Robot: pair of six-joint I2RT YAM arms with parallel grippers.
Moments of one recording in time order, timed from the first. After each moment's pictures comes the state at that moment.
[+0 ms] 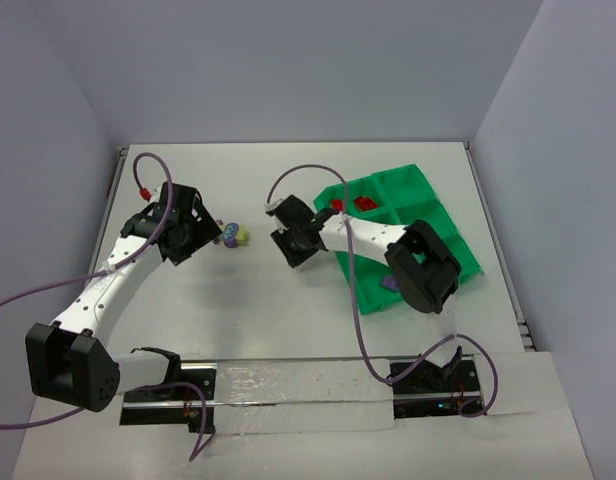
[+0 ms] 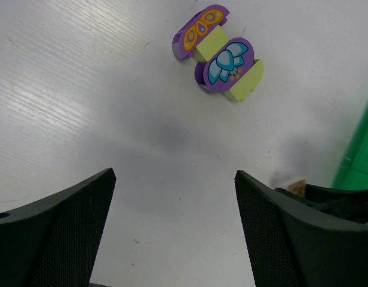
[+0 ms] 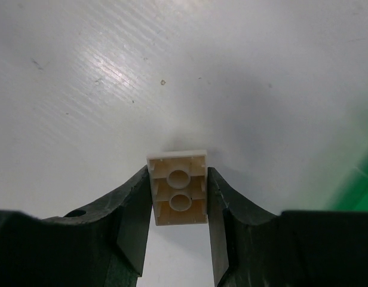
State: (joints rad) left arm -0.29 1.25 1.04 -0.78 -0.23 -0.82; right arm 0.81 1.99 1.40 -0.47 0.06 0.12
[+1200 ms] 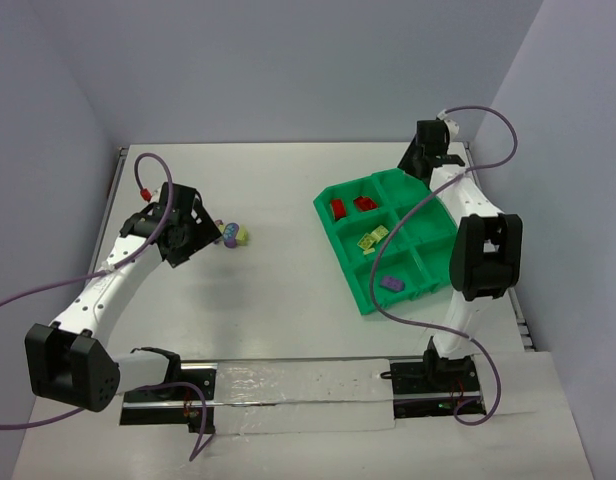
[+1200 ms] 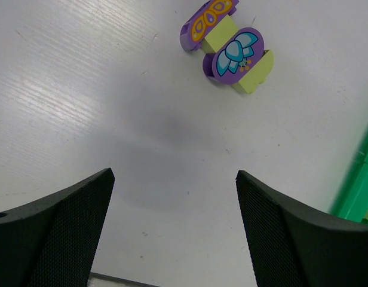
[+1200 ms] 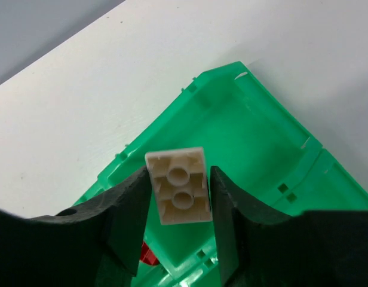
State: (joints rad) left arm -0.29 1.25 1.05 -0.82 -0.23 -0.80; right arm 0.04 1.85 1.50 -0.31 0.23 0.49
